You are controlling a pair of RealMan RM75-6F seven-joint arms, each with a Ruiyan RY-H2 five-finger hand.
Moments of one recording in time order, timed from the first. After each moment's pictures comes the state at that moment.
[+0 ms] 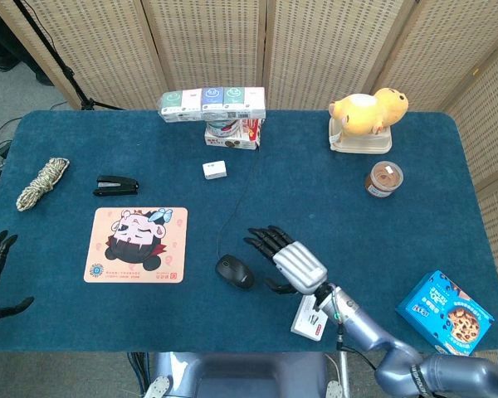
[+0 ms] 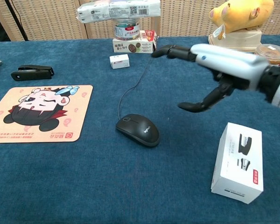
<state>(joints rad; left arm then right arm) -0.07 -1.03 -0.03 -1.67 1.51 1.43 -0.03 0.67 -1.45 0.07 -1.63 -1.53 1.10 0.00</state>
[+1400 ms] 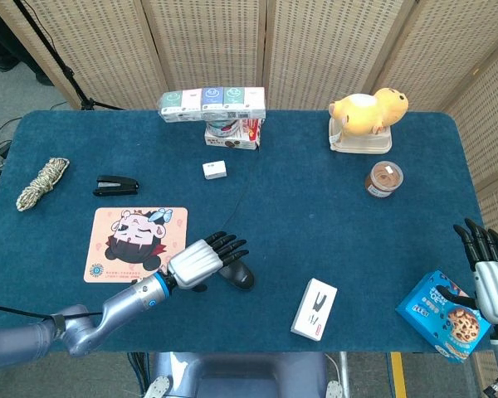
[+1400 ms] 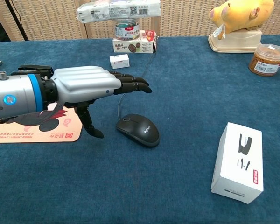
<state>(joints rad) -0.80 -1.52 -0.13 -1.50 1.61 0.74 0.20 0.16 -1.06 0.02 -1.58 -1.44 1.51 0.11</state>
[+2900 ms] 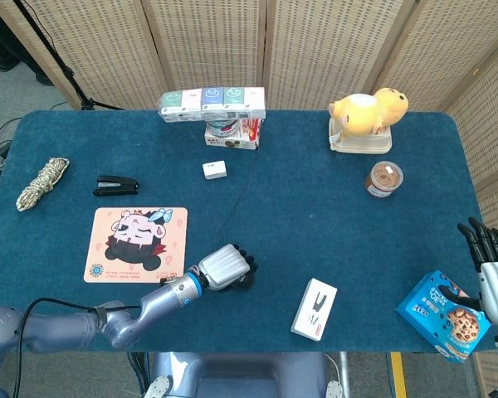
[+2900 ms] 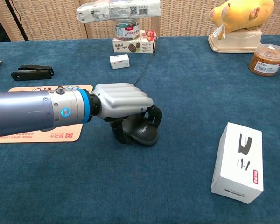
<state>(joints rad) -0.97 -1.68 -0.10 -1.39 1.36 0.67 0.37 0.11 -1.04 0.07 -1.61 -1.49 1.50 0.15</state>
